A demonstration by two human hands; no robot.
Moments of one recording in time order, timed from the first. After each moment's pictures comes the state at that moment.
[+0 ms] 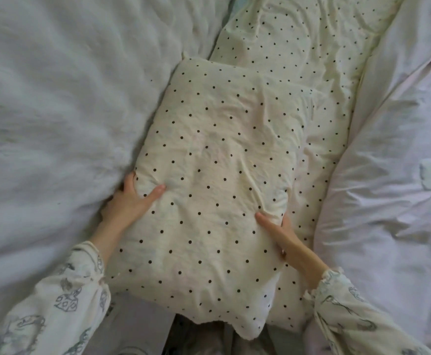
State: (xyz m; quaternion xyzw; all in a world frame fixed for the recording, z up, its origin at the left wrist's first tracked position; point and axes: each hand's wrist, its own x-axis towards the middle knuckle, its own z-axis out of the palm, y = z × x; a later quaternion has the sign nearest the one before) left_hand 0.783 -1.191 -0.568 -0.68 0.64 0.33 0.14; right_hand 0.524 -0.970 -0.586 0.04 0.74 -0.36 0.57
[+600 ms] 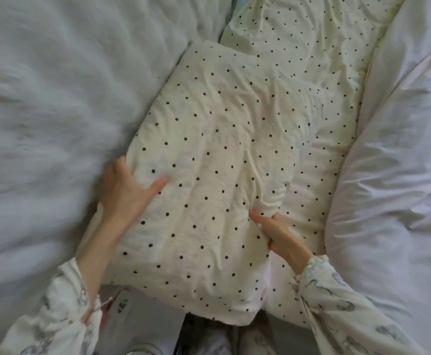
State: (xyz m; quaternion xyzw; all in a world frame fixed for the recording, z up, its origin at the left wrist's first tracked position) left_hand 0.777 -1.183 -0.512 -0.66 0.71 0.24 -0.04; right_hand 0.559 -0.990 -0.594 0.09 0.69 -0.40 0.60
